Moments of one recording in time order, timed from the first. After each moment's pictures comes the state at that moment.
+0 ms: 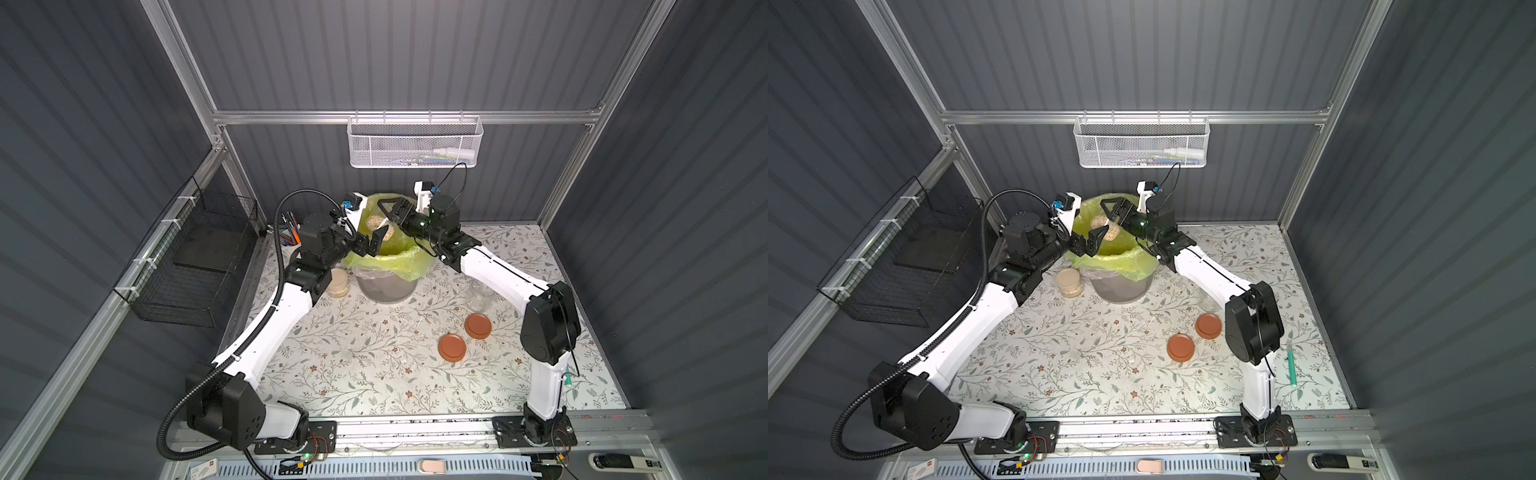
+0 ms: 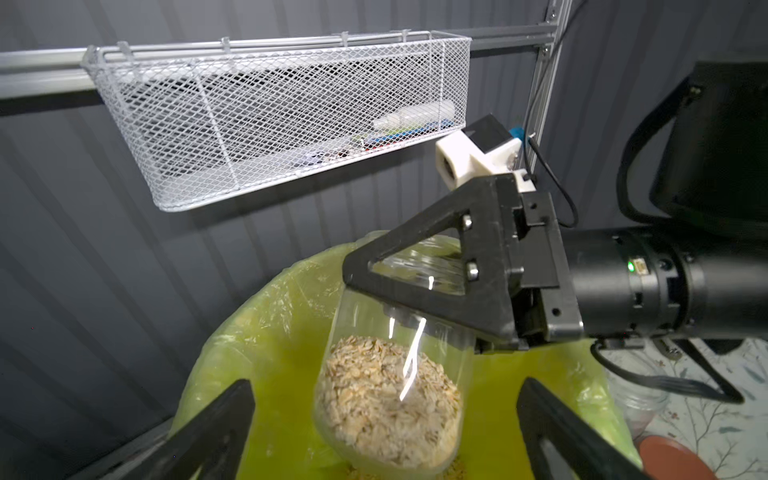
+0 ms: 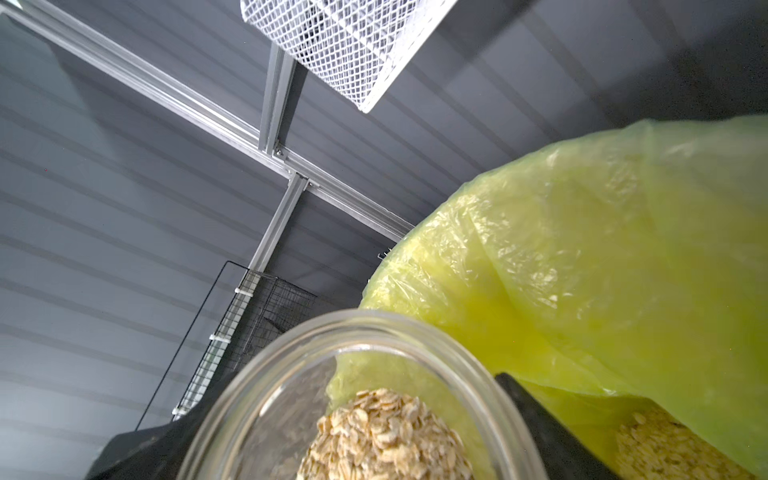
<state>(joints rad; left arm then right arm) -0.39 1.39 1.26 0.01 0.25 0.07 0.58 1.96 1.72 0.19 -0.28 0.99</state>
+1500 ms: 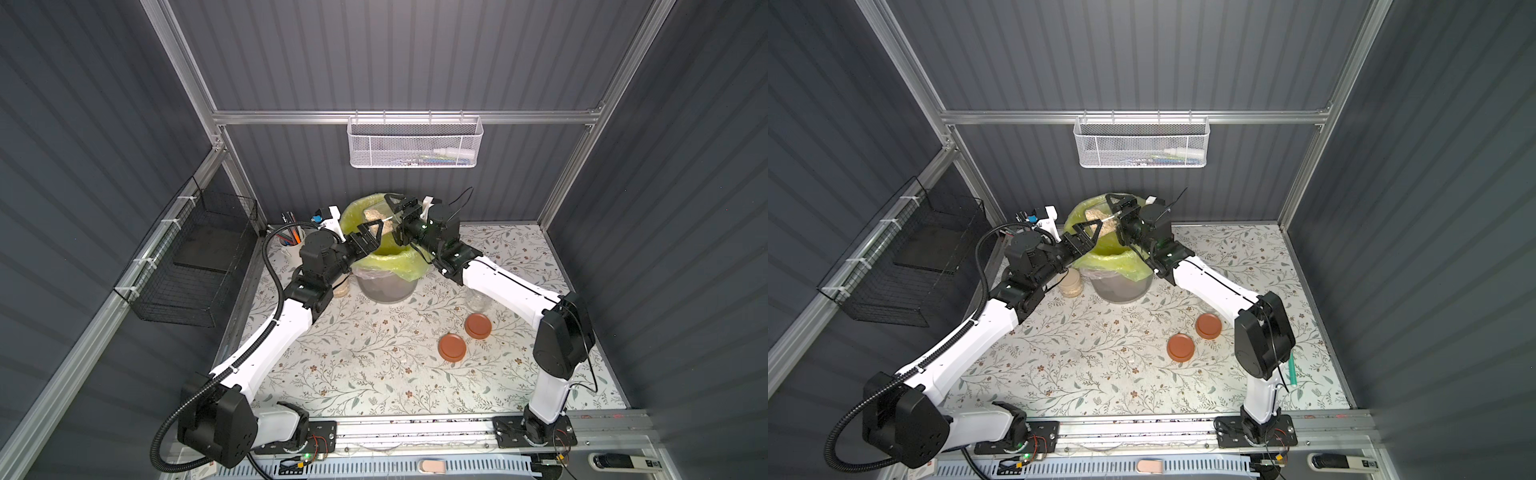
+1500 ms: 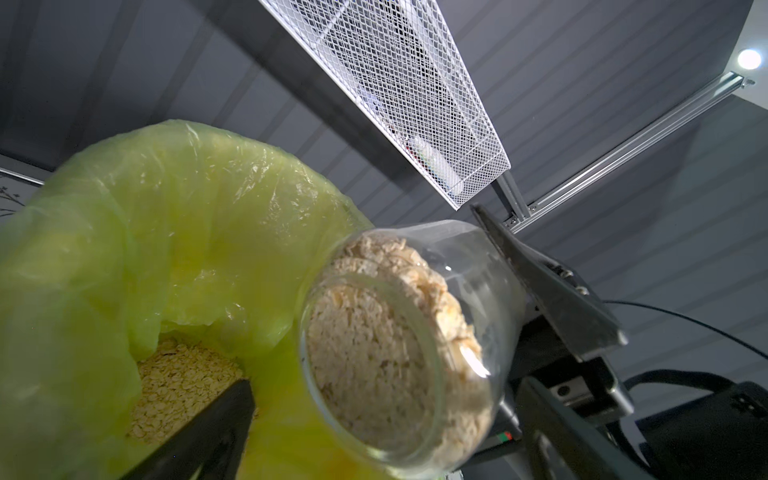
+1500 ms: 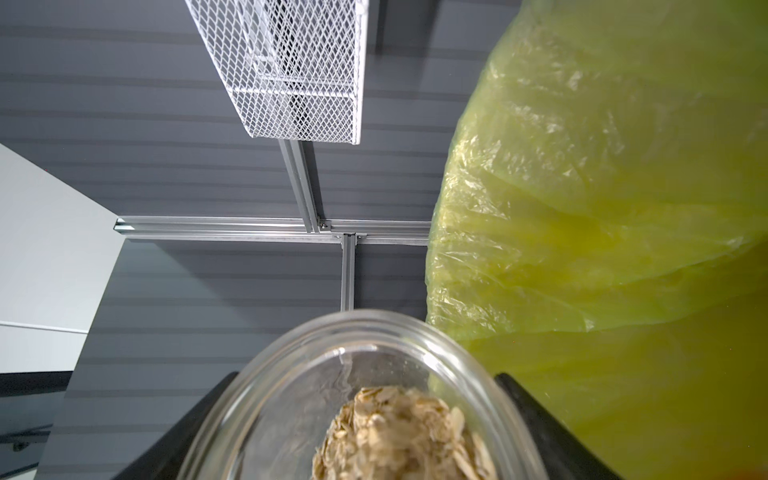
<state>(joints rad) -0.44 1.30 1.07 0.18 0.15 -0.83 0.67 1.84 1.60 0.24 -0.04 1.53</state>
